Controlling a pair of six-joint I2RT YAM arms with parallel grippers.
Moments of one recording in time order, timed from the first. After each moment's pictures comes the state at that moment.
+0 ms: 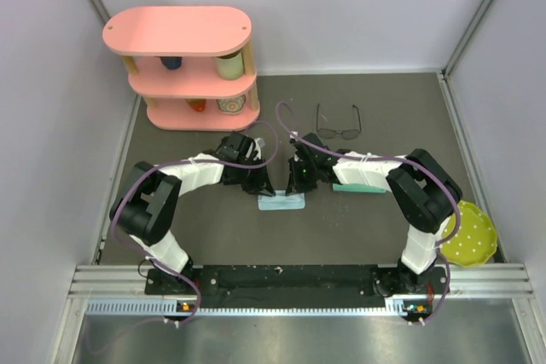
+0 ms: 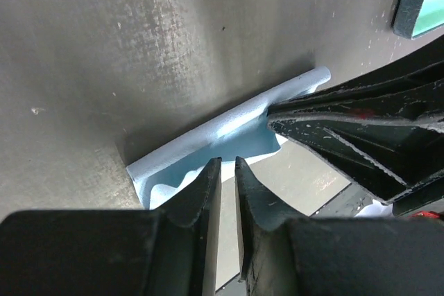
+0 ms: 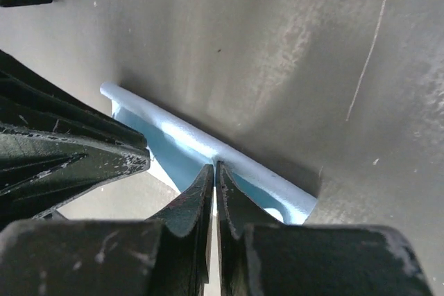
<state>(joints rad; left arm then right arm) -0.49 1.67 0.88 -0.25 0.46 -0.59 0.74 1.80 1.04 -0.19 -0.23 0.61</state>
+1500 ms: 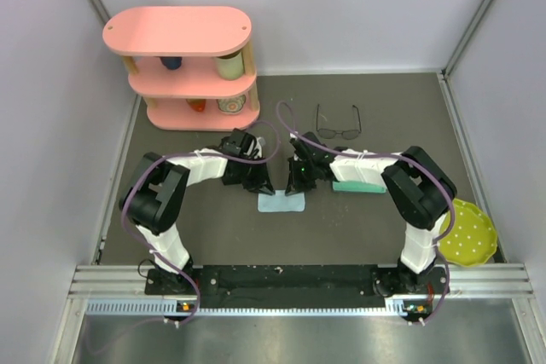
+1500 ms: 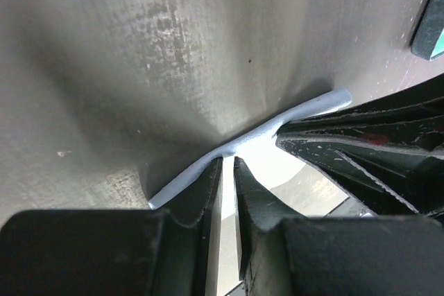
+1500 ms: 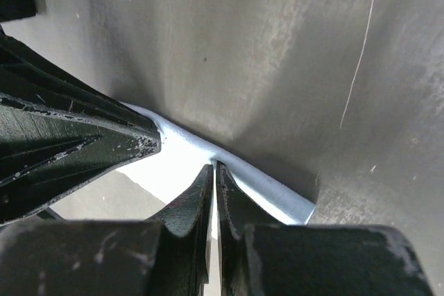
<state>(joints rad) -0.46 1.76 0.94 -0.26 0.48 -0.58 0.74 1.84 1.07 -0.23 -0.24 0.65</state>
